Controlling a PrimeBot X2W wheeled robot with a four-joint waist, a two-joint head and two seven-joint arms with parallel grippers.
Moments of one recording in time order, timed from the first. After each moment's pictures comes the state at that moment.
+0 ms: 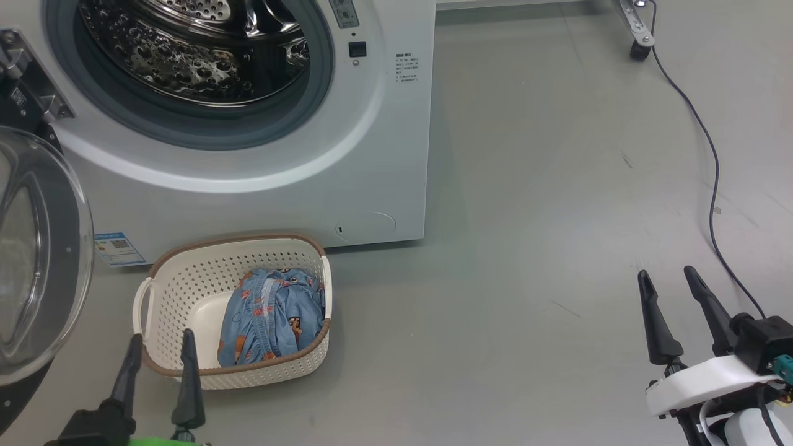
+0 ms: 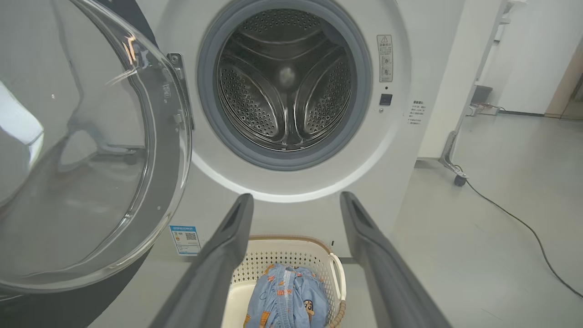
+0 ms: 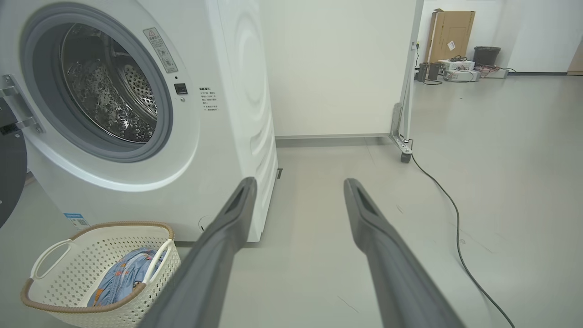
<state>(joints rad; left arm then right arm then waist) 0.03 0.03 -0.04 0.07 -0.16 -0.07 -0.26 0.01 -0.18 0.06 0.16 0.28 0.12 -0.25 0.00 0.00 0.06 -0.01</state>
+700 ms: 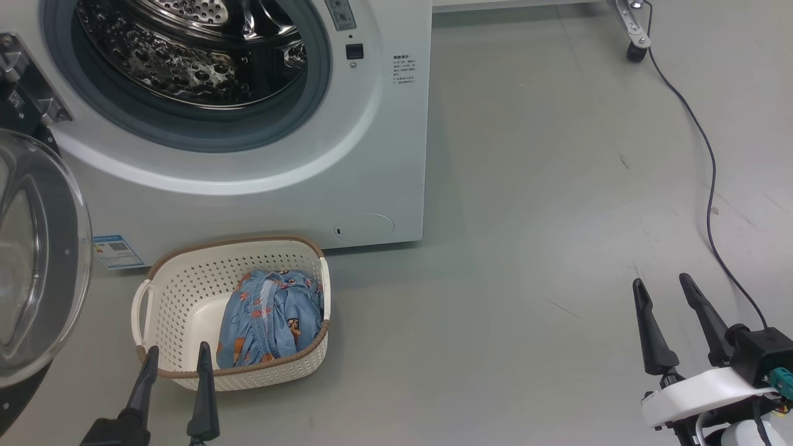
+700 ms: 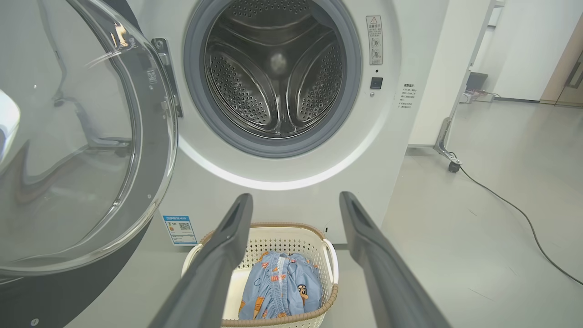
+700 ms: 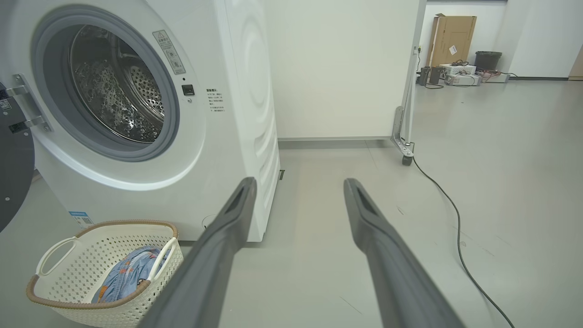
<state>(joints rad) 0.07 0.03 -0.09 0.08 -0.15 -0.02 -0.26 0.05 -0.16 0.05 0.11 0.25 0.12 -0.25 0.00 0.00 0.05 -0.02</state>
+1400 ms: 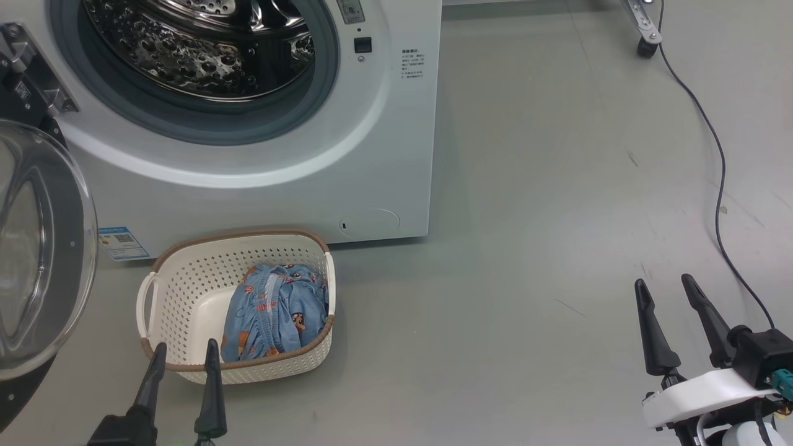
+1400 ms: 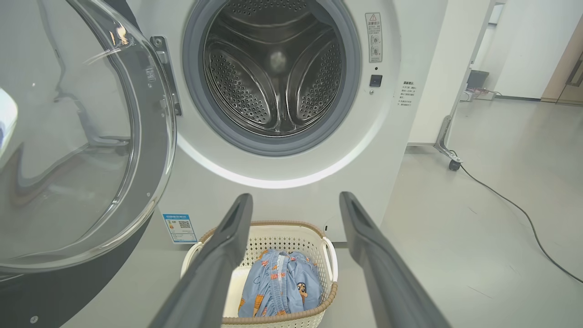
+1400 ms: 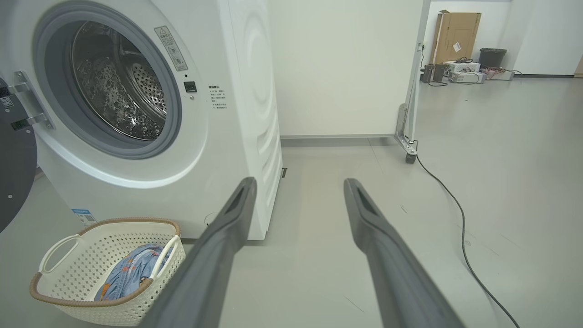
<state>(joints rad) 0.06 0.03 -0.12 0.07 -0.15 -0.01 -0.26 0.06 -0.15 0.04 0.10 0.24 0.12 -0.25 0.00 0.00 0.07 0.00</state>
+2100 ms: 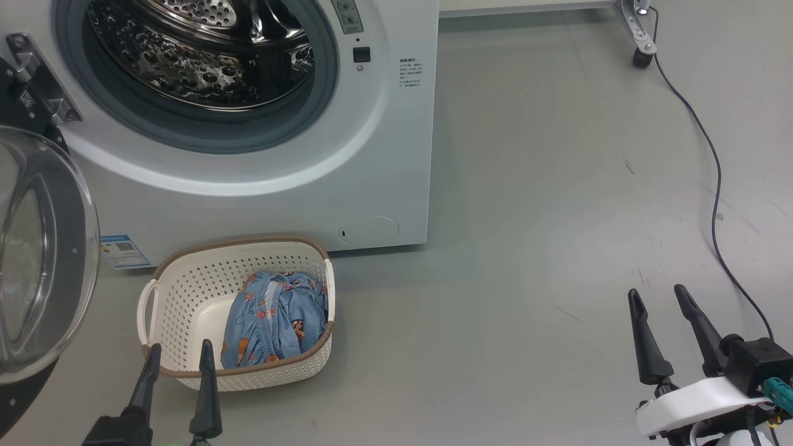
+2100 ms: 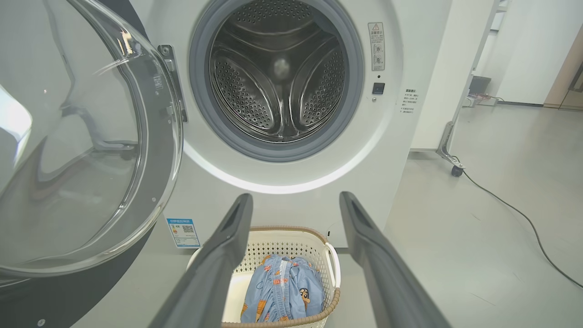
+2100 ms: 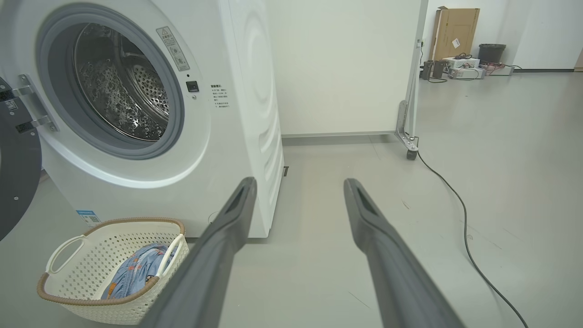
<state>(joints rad) 0.06 0.03 -0.11 0.08 -0.15 -0.01 -0.26 0.08 -0.13 0.04 0.11 0.24 0.12 -0.25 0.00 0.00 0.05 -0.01</state>
